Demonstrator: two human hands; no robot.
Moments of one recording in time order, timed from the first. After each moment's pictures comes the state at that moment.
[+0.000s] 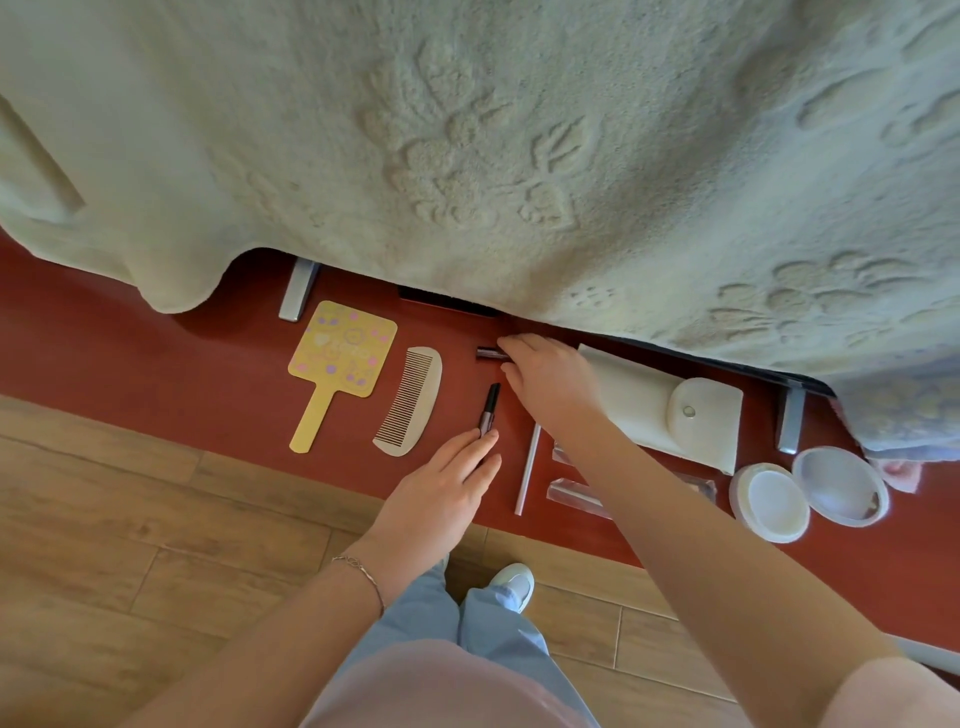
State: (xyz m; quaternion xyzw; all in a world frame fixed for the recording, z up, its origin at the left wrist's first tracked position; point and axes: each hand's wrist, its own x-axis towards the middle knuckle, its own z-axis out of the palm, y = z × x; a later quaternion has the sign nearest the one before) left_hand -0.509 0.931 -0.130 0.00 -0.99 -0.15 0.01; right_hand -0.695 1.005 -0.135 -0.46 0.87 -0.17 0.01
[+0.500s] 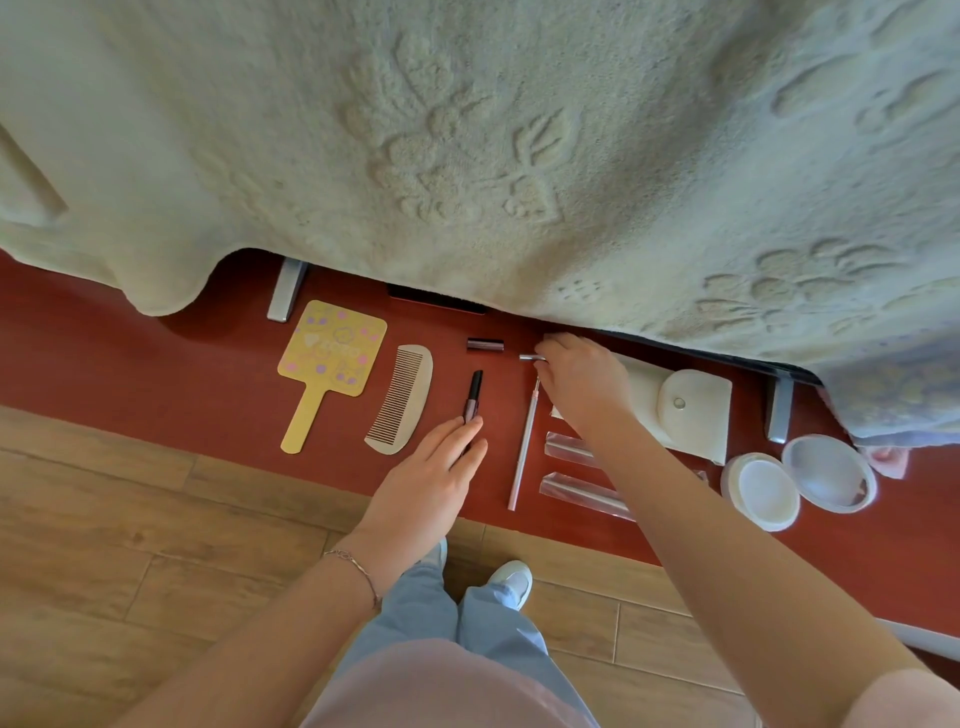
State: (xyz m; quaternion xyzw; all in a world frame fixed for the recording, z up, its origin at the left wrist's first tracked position) left_hand -0.512 0.927 -0.129 0.02 -0.99 -0.15 0.02; right_hand -0.707 1.036 -0.125 -0.38 0.92 -0.10 0.04
